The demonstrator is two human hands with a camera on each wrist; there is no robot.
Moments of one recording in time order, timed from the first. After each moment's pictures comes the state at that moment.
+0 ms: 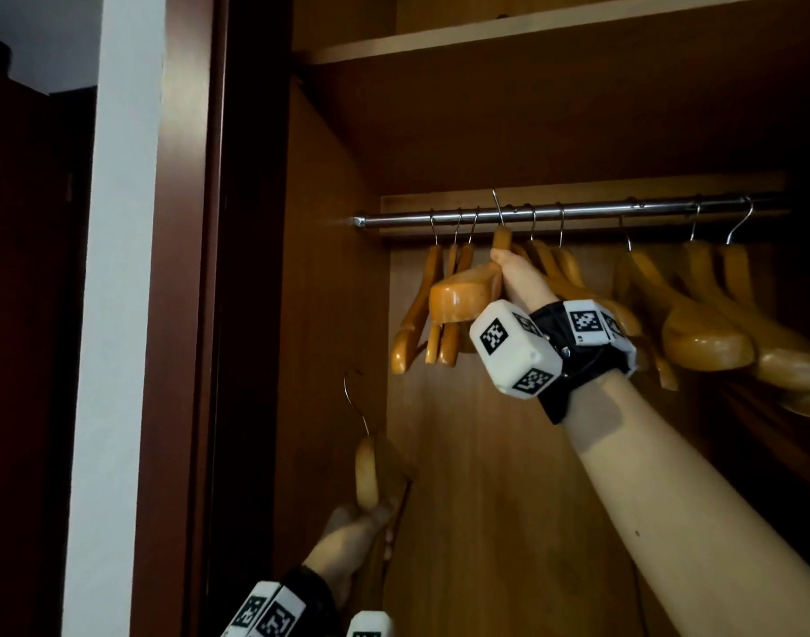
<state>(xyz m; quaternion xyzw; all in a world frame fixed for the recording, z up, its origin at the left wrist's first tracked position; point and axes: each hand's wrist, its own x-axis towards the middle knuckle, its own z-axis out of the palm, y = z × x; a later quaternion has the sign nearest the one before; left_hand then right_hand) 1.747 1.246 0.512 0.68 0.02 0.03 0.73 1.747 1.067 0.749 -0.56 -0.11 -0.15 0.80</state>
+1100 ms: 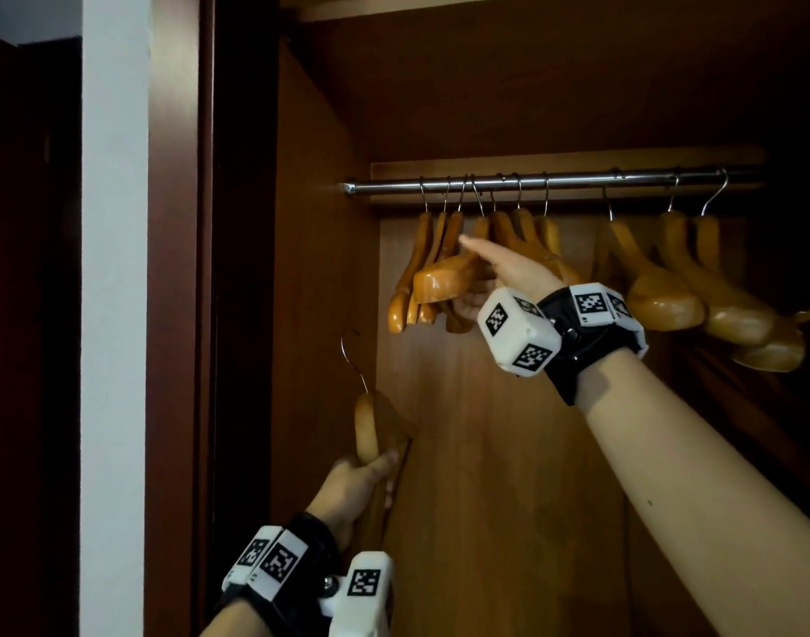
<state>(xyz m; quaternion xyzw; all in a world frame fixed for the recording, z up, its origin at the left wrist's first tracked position) 1.721 1.232 0.518 0.70 -0.01 0.02 0.71 1.710 1.048 0.722 -0.62 -0.14 -0.05 0.77</state>
